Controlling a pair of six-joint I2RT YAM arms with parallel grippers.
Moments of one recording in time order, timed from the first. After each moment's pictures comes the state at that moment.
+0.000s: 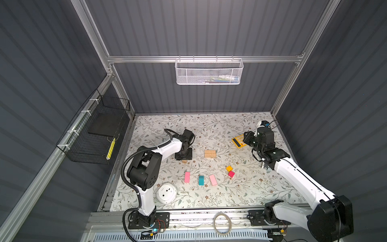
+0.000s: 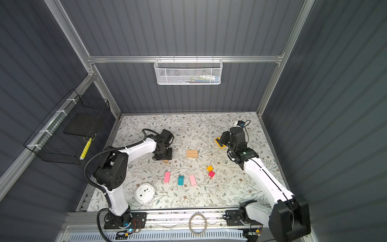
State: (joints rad) left arm -0.54 1.88 1.28 -0.76 -0.03 -0.46; right arm 0.28 1.17 0.85 -0.16 0.12 0.66
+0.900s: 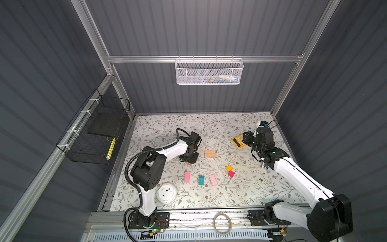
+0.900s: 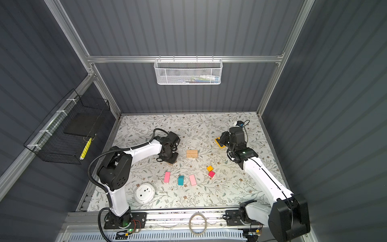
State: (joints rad) left arm -0.63 1.90 1.30 -0.78 0.00 -0.17; right arm 0.28 1.18 0.85 -0.16 0.09 0.67
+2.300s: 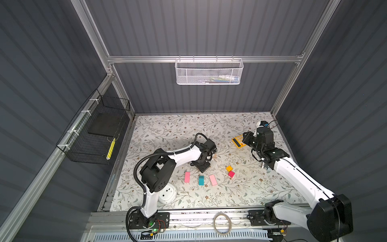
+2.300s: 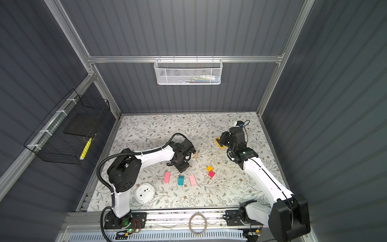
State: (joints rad) left arm -0.84 1.97 1.38 -0.83 -0.05 0.08; right arm 0.28 1.18 0.85 -0.16 0.09 0.67
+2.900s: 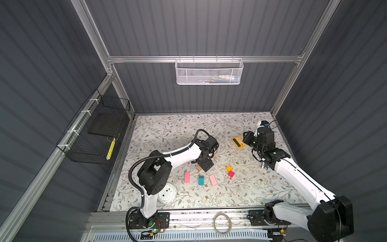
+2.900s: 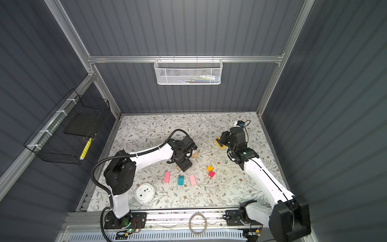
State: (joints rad) left arm -0.86 1.89 1.45 -0.89 -0.09 0.07; right arm 0.28 1.17 0.85 -0.16 0.09 0.68
